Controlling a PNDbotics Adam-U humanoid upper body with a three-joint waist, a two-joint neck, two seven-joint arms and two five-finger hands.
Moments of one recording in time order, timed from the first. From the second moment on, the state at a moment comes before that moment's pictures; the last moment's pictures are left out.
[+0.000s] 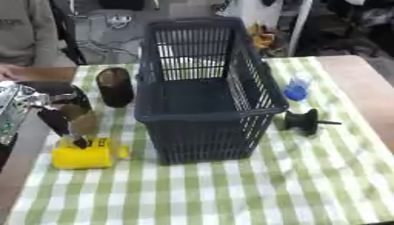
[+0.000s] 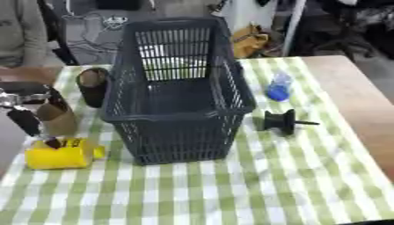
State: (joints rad) left arm -0.66 0.55 -0.14 -1.09 -0.96 -0.33 -0.77; right arm -0.40 -0.56 -0.04 -1.89 -0.11 -0.11 -0.25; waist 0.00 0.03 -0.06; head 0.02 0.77
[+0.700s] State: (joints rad) left arm -0.66 0.56 -0.18 -1.14 -0.91 -0.29 -0.81; right arm -0.40 -0.56 -0.04 -1.89 -0.11 -0.11 -0.25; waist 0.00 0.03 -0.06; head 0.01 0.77
